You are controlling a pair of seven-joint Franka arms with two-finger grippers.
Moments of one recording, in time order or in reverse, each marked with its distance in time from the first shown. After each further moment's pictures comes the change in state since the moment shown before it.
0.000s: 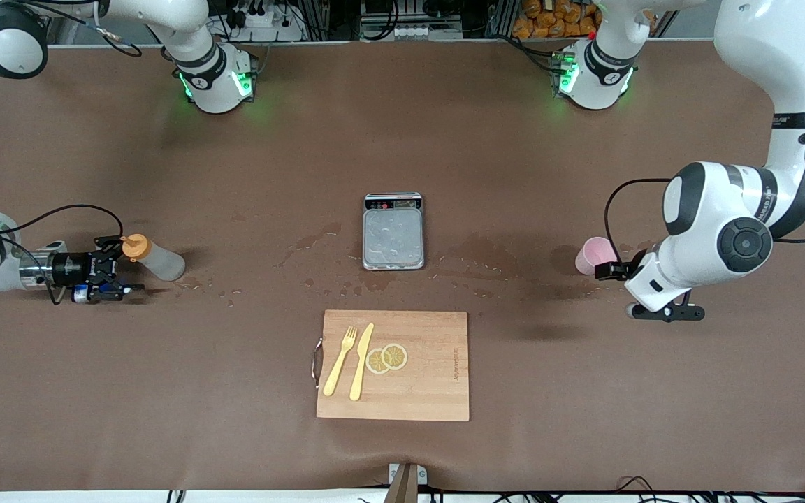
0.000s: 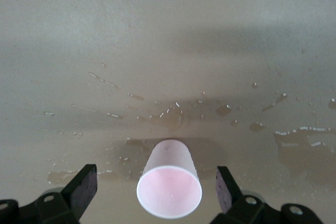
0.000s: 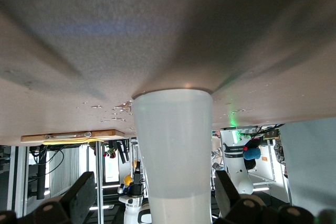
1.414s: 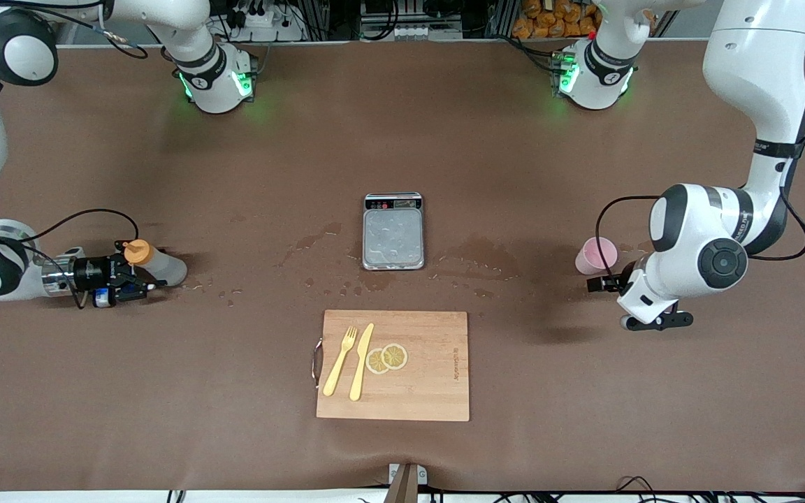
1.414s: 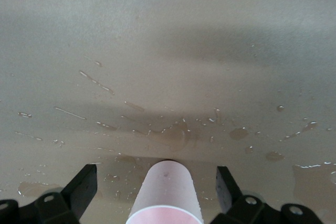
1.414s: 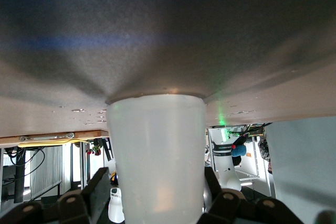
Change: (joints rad) left arm 0.013 0.080 0.002 -0.019 0.000 0.072 -0.089; right arm 0.053 0.021 0.001 -0.002 -0.001 -0.006 -0.016
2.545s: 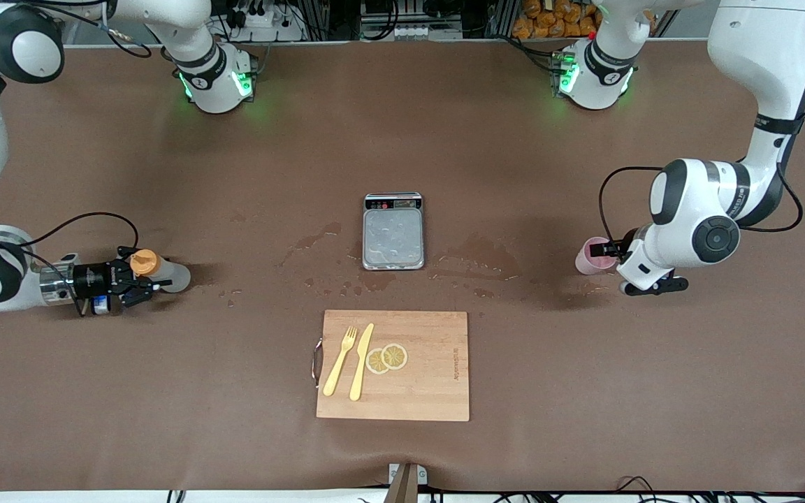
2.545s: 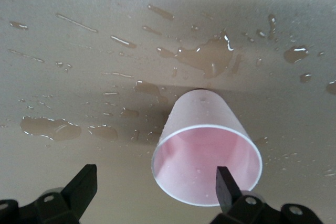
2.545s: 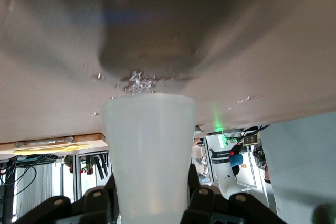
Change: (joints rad) left arm 0.027 -0.115 -0.005 -0.230 0.011 -0.022 0.002; right arm 0.072 -0.057 0.001 0.033 -0.021 0.004 0.124
